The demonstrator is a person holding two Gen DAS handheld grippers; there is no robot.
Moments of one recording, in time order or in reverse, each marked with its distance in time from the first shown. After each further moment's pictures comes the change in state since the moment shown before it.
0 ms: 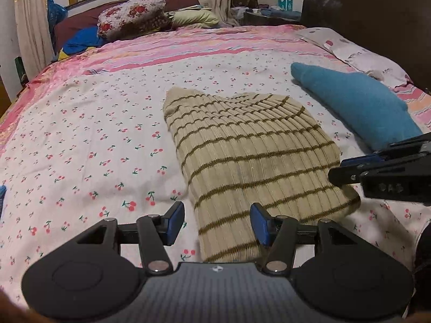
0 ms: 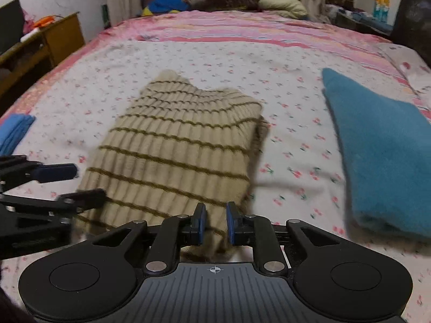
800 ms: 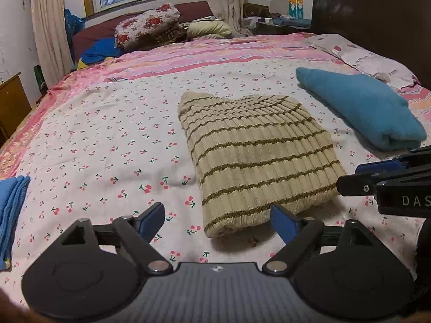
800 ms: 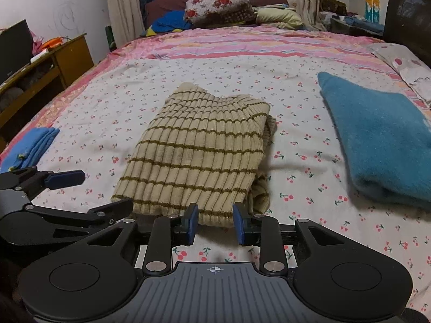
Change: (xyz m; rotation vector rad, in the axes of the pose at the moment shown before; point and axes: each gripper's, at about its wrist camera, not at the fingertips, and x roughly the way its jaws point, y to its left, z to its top) left arm -0.033 -0.018 -0.029 0.001 -0.051 0.095; right arm -0.048 0.021 -0.037 0.039 -0.068 0.036
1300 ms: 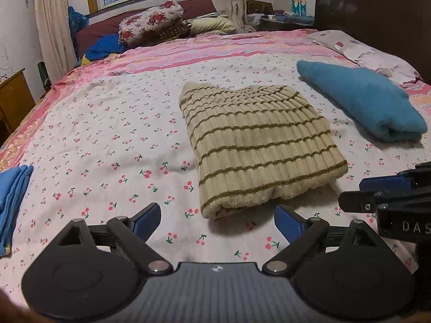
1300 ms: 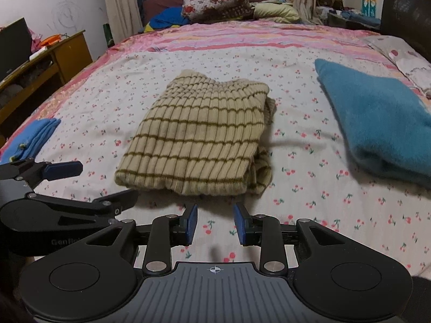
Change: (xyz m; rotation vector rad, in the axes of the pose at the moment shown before) left arm -0.005 -0.006 -0.017 -0.009 0.016 0.016; right arm -0.004 0.006 -0.029 0.014 0.018 -0.006
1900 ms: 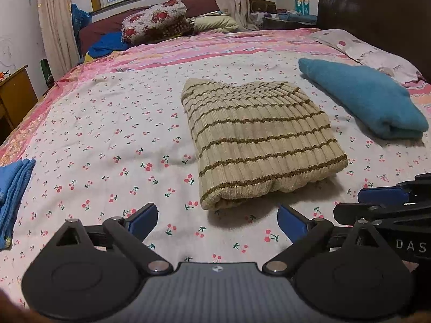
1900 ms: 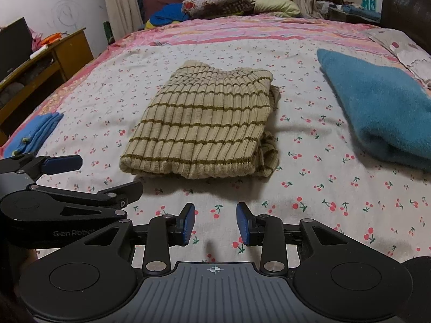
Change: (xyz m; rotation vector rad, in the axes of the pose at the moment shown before) left arm -0.002 -0.001 -0.006 -0.011 0.006 0.007; right arm 0.001 0.005 -0.013 0.019 0.012 0.010
